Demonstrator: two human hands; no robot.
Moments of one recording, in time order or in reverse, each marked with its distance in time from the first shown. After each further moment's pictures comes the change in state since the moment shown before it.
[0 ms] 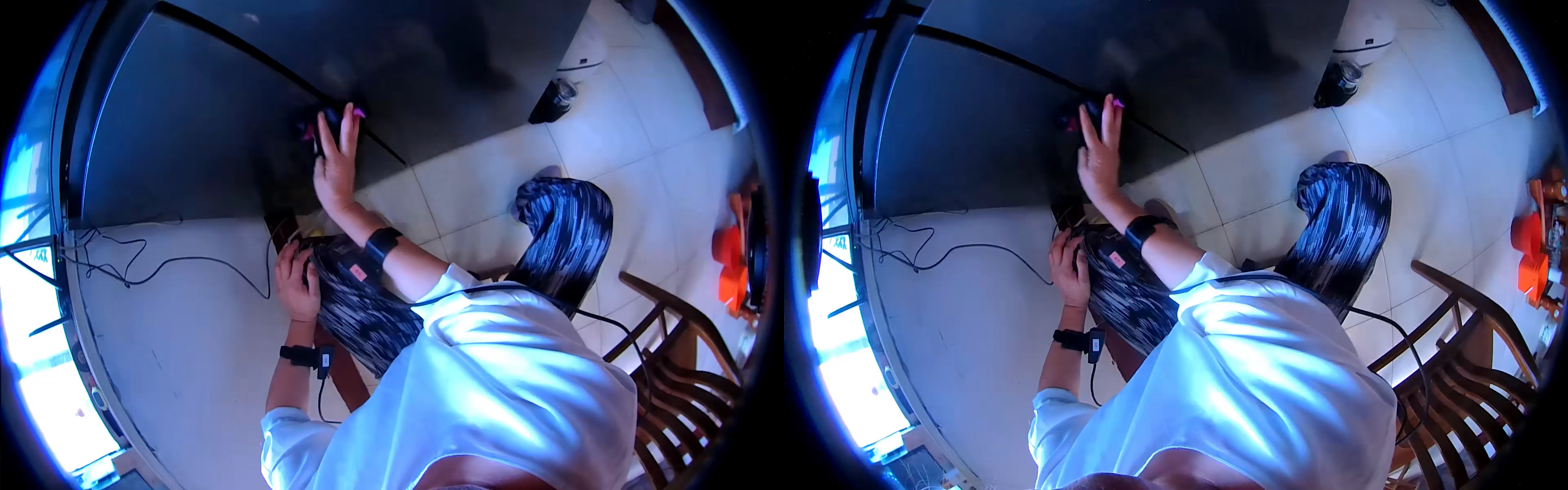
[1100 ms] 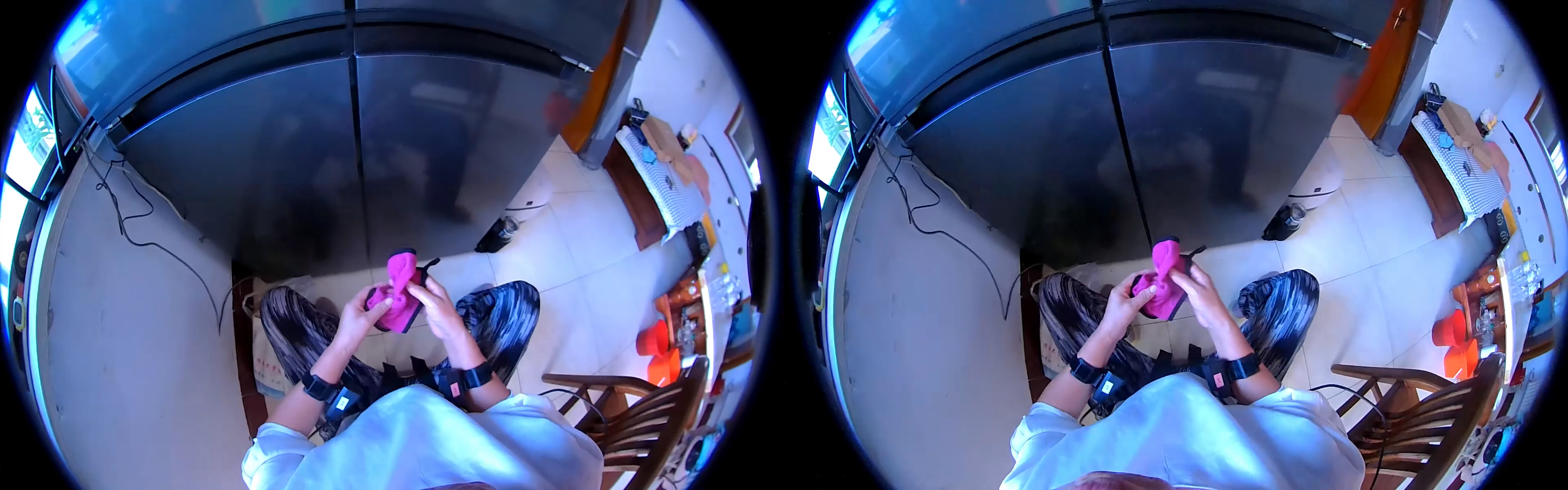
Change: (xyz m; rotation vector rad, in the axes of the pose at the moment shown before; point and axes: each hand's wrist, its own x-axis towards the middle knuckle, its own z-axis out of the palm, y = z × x) left_hand 0.028 0.129 0.037 -1.423 -0.253 -0.319; right_hand -0.011 -0.063 -0.229 0.411 -0.629 0.723
